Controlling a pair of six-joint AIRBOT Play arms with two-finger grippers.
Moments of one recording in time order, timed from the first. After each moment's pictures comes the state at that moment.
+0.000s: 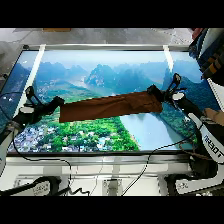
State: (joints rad) left arm 0.20 -1.34 0.79 0.58 -0.41 -1.03; right arm -0.02 -1.58 1.06 -0.61 0.32 1.17
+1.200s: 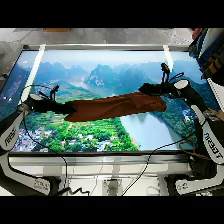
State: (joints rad) left arm 0.16 -1.71 1.19 0.75 -1.06 -0.93; right arm 0.02 -1.58 1.30 -0.69 0.84 1.10
